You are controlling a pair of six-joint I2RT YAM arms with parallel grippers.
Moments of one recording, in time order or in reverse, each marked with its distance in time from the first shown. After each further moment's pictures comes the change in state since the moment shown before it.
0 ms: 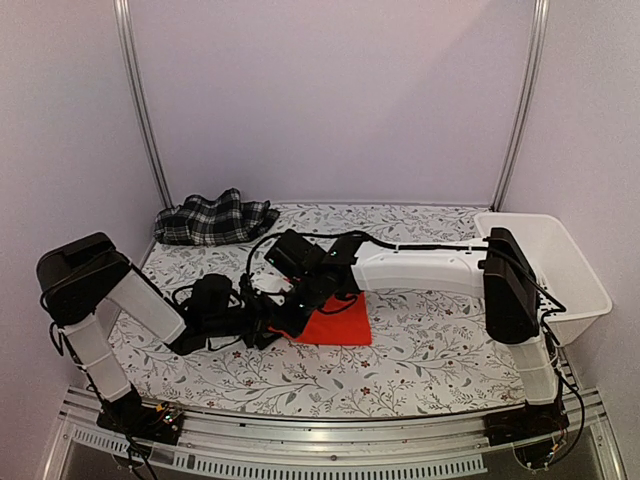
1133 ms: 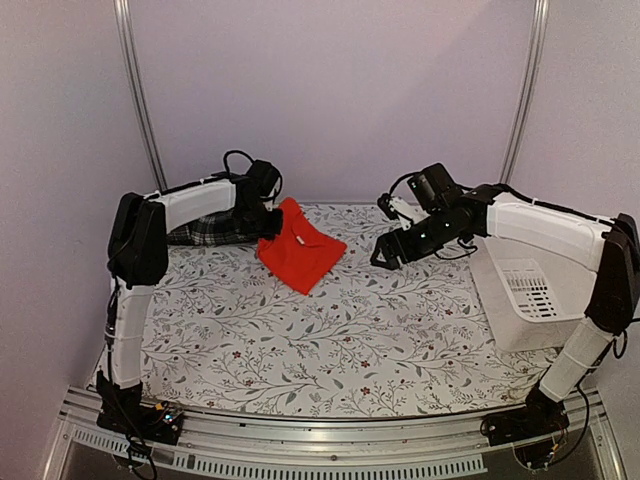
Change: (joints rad) left arm 0.213 0.556 1.540 -1.581 -0.421 1.182; right arm -0.459 -0.565 -0.497 0.013 -0.020 0.200
